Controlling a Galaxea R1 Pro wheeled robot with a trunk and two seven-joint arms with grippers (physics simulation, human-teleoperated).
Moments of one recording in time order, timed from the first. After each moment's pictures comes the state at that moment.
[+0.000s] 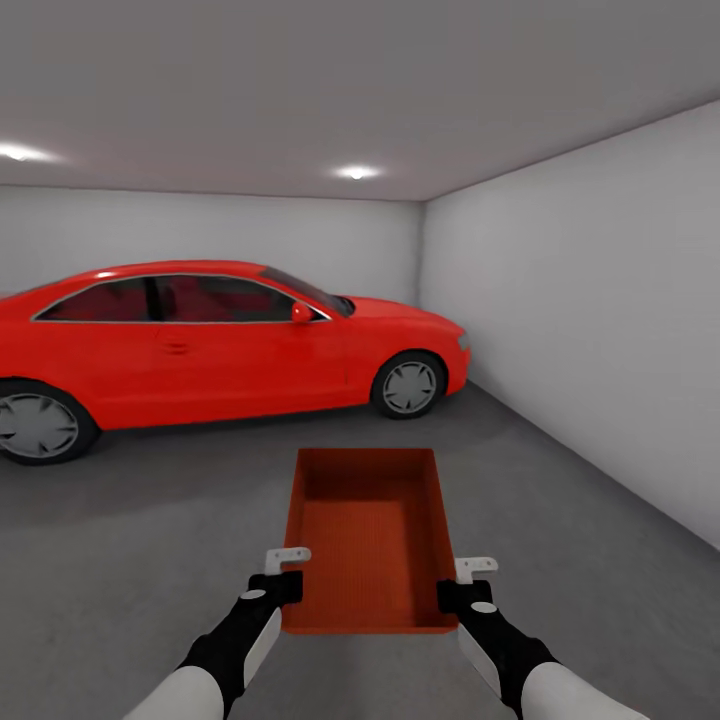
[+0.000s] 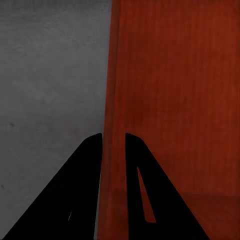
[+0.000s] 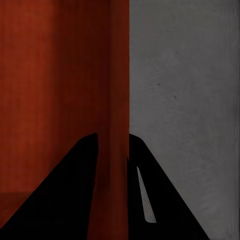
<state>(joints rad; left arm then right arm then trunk) -0.58 -0.15 -0.02 -0.45 0.04 0.14 0.16 -0.62 0.05 0.31 -0.31 -0.24 0.01 -0.21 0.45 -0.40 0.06</state>
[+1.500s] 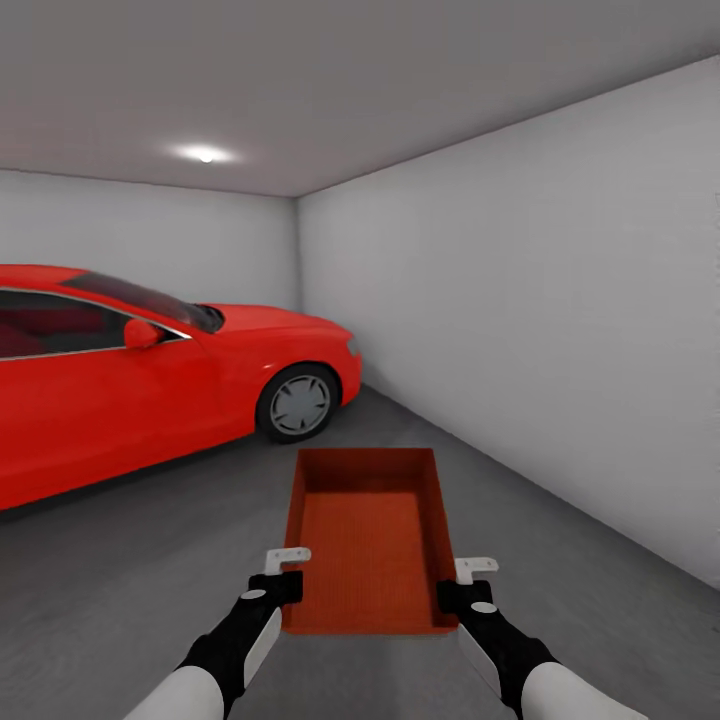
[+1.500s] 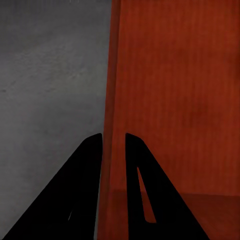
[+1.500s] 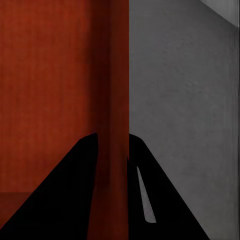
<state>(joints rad) -0.58 -0.15 -0.02 -0.45 0.04 0.14 0.16 -0.62 0.04 0.31 -0.31 -0.24 0.01 -0.21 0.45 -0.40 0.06</state>
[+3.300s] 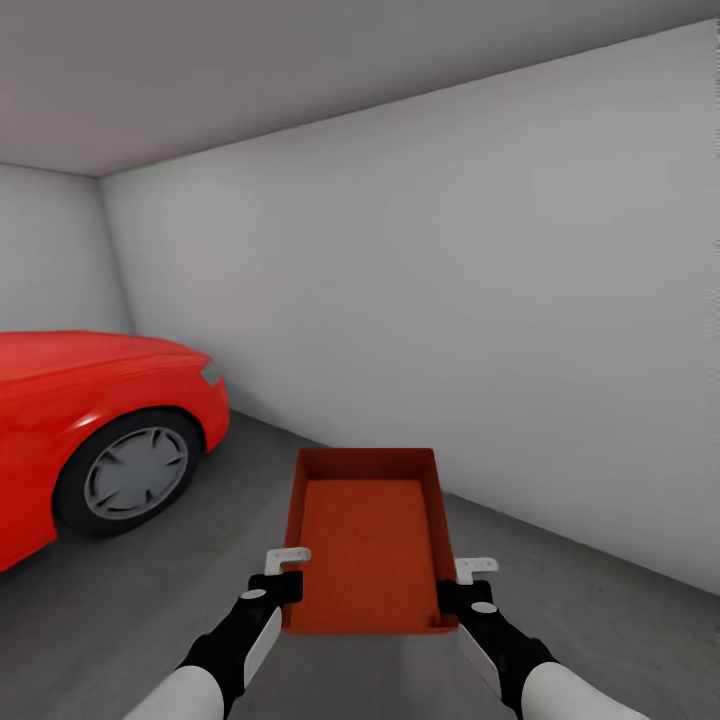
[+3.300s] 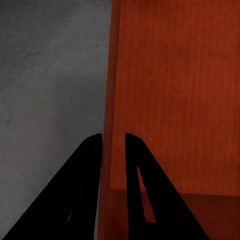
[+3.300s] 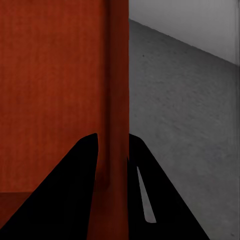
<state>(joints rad) -0.58 -0.15 -0.02 -0.46 0.04 0.14 0.16 -0.62 0.04 0.31 -0.31 -0.25 0.01 -0.21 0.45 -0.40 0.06</state>
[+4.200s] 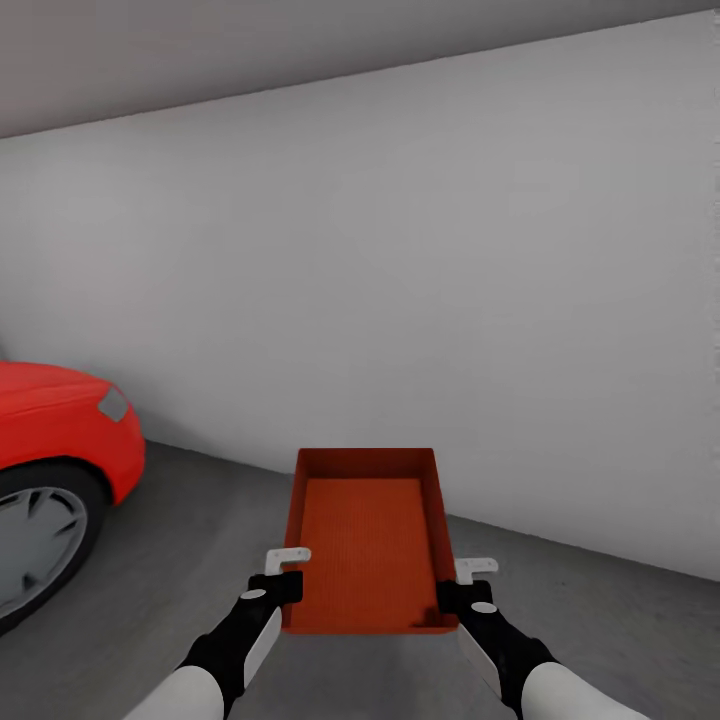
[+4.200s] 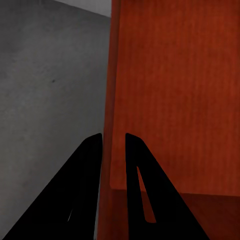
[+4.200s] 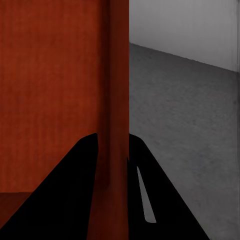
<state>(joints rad) -0.58 -0.15 -0.02 -0.46 0.04 0.14 0.16 -0.62 0.04 0.31 -0.31 -0.24 0.01 -0.21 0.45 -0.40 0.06</state>
